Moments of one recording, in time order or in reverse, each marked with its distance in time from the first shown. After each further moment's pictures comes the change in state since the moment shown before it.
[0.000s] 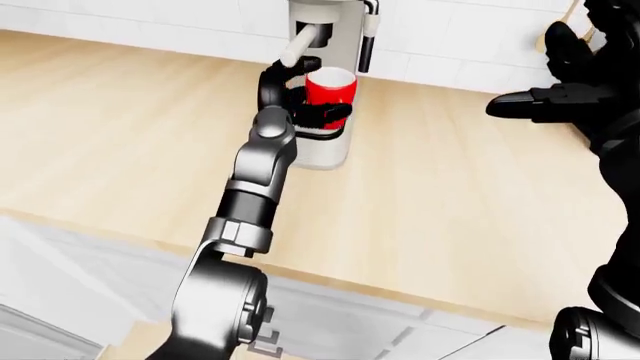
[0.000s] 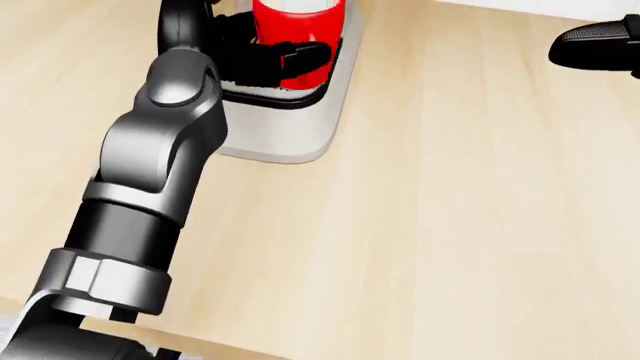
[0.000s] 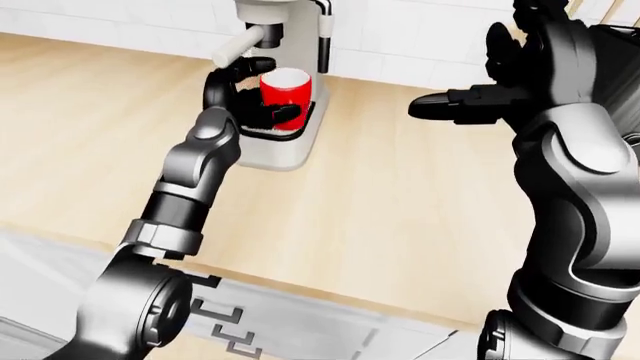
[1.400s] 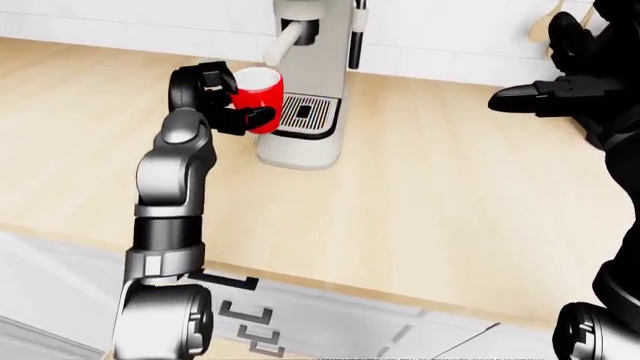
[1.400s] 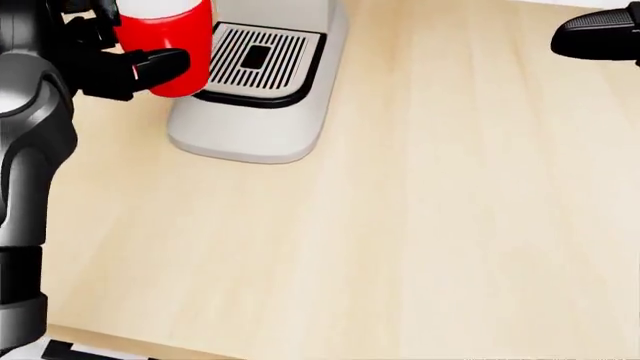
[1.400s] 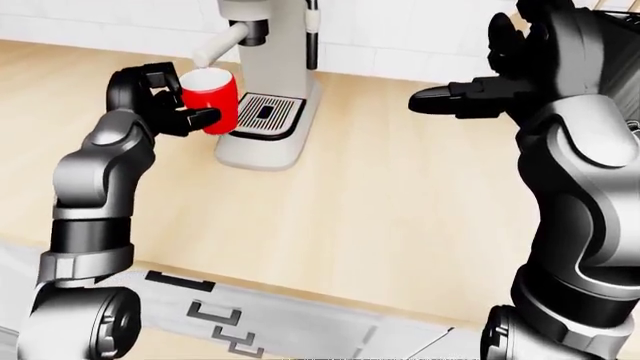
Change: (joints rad) left arm 0.192 0.252 0.090 -0.424 -0.001 0.307 -0.105; right arm -0.026 -0.018 0.008 -0.005 0.015 0.015 -0.009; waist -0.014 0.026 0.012
